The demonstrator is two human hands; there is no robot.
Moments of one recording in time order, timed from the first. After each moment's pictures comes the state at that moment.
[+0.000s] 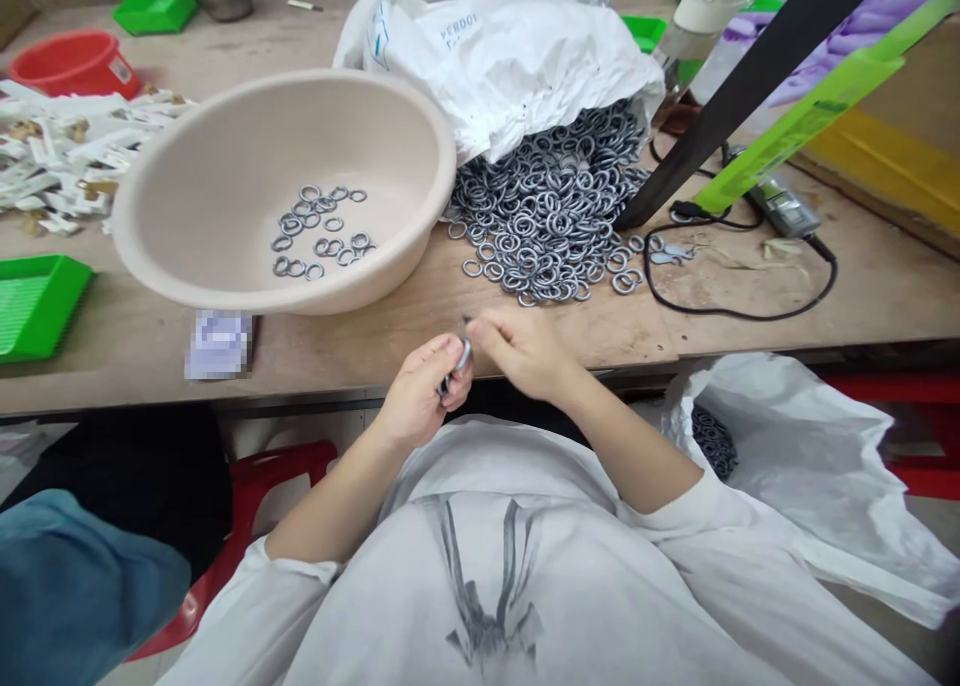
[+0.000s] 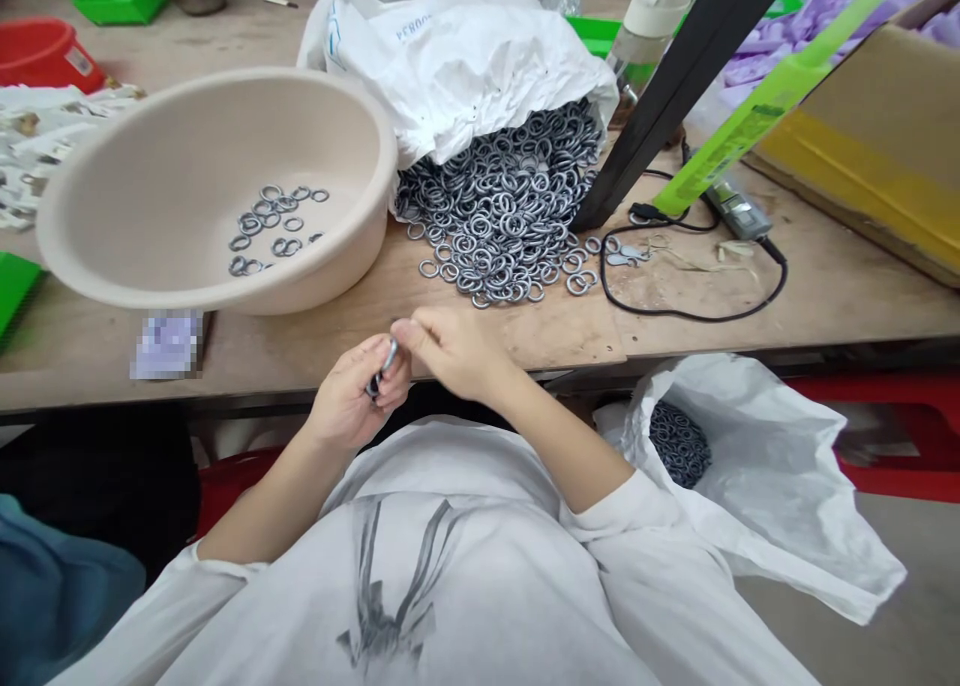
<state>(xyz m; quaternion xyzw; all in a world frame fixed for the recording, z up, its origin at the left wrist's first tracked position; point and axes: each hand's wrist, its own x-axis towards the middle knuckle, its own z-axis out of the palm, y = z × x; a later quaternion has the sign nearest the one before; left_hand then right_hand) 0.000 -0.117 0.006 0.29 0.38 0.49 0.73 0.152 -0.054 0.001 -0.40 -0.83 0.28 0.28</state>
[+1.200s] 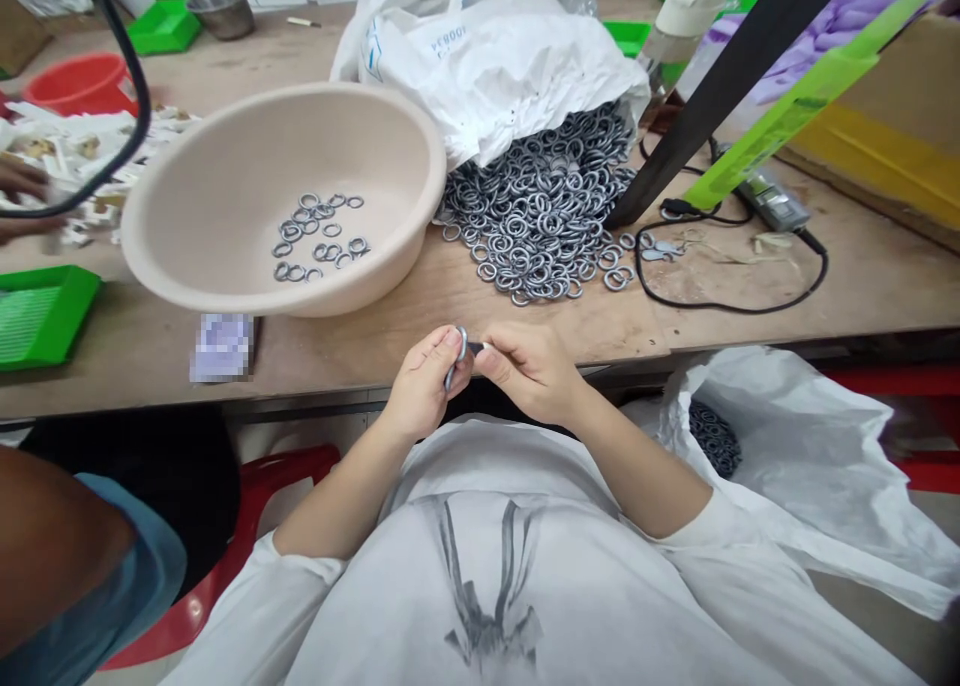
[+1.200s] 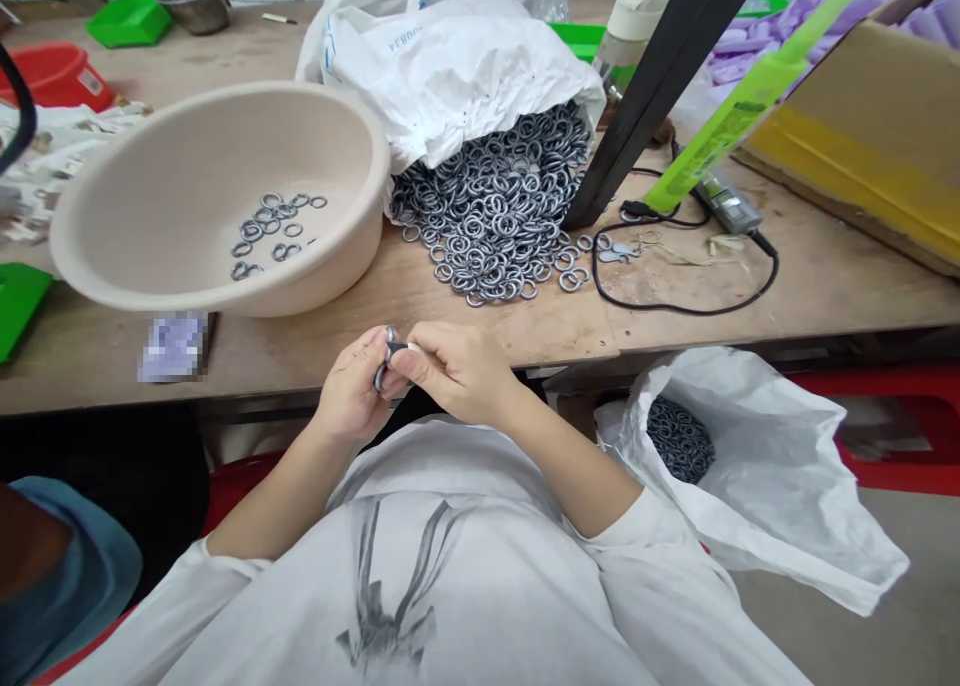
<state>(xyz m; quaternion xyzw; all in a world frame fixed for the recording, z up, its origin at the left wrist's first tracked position) 0.009 -0.113 0.001 0.34 0.39 0.53 0.67 0.163 -0.080 0.011 -0.30 -0.79 0.38 0.38</state>
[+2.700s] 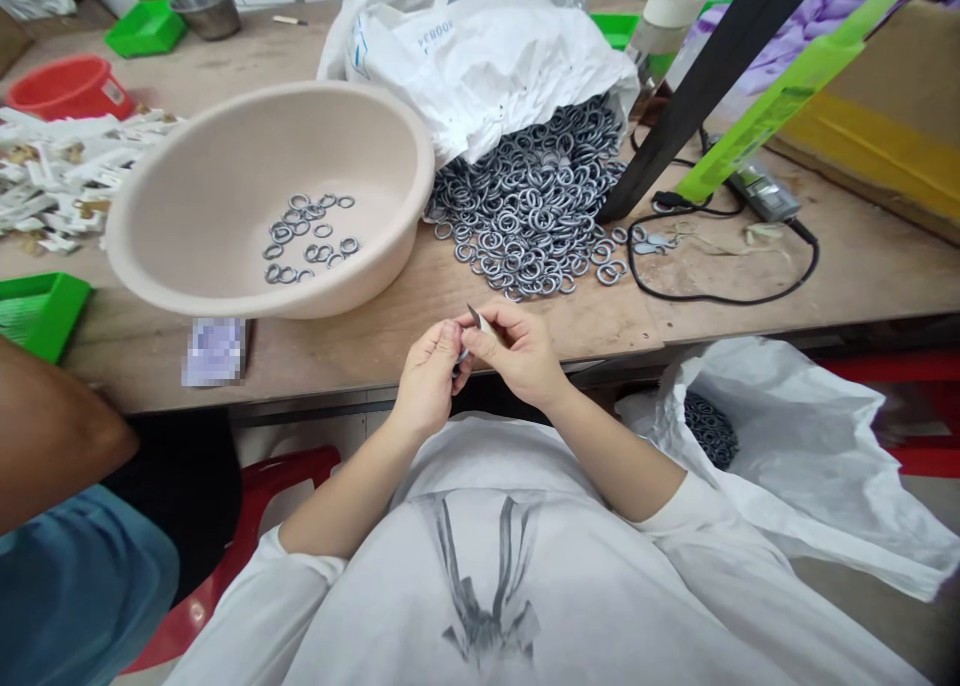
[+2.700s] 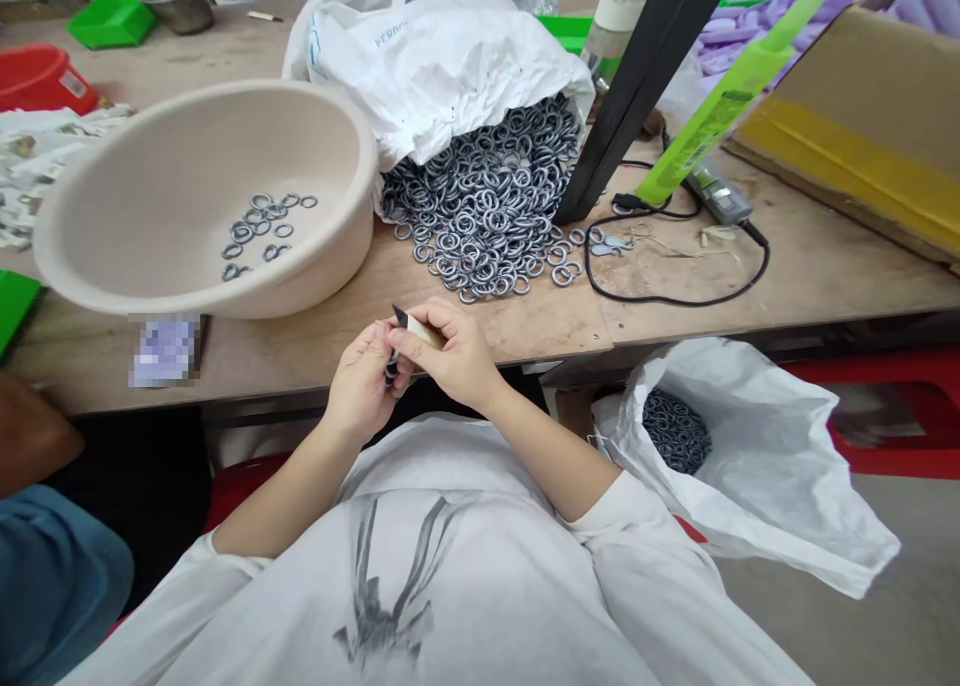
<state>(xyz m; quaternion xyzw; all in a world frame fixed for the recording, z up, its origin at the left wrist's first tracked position) 0.021 -0.109 -0.007 0.31 0.44 0.56 0.63 0.151 -0.075 -0.015 -0.34 -0.63 0.48 0.50</state>
